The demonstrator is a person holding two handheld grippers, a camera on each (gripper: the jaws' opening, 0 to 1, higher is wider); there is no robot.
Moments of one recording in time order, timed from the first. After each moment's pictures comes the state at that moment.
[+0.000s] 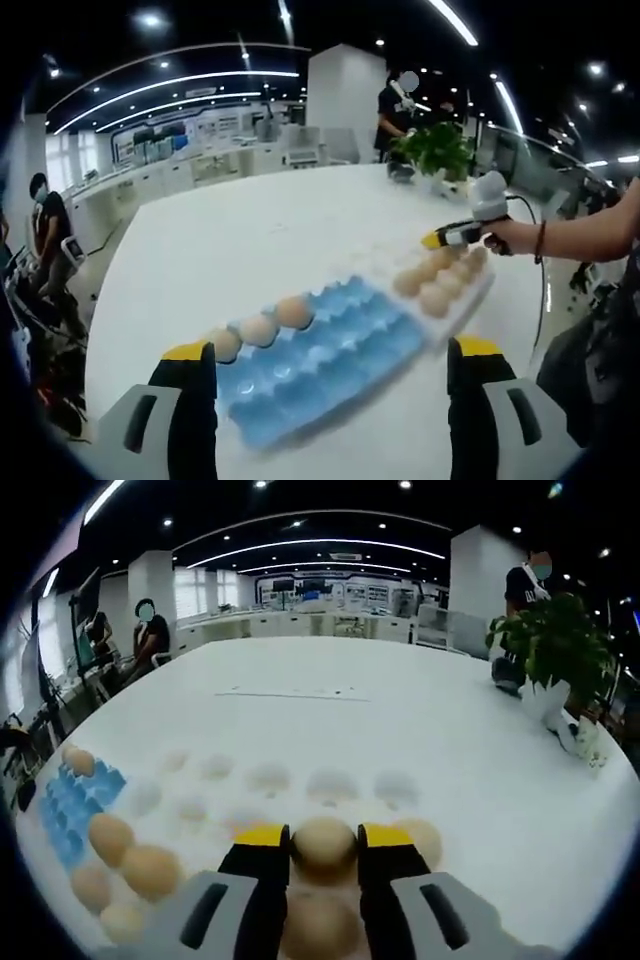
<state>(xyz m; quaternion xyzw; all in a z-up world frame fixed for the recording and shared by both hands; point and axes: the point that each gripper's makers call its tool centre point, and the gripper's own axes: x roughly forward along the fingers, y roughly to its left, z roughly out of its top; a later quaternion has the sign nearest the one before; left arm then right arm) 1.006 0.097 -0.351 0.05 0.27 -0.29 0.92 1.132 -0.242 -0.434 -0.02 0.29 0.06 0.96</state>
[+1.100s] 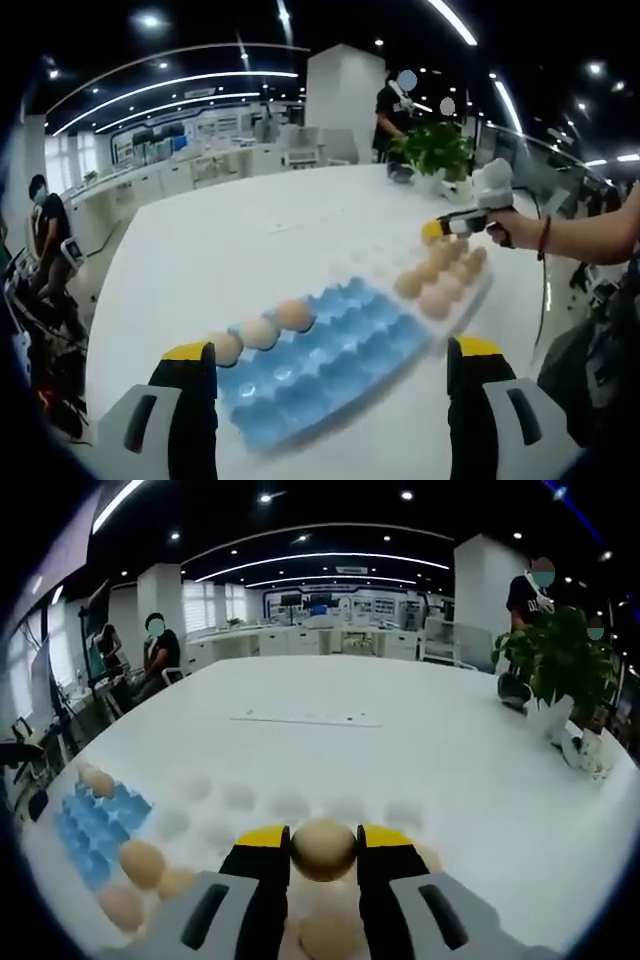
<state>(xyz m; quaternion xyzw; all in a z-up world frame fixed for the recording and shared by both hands) 1.008 0.096 -0.349 0.05 0.26 -0.29 0.92 1.133 -0.227 -0.400 -0.02 0.25 0.09 0.96</state>
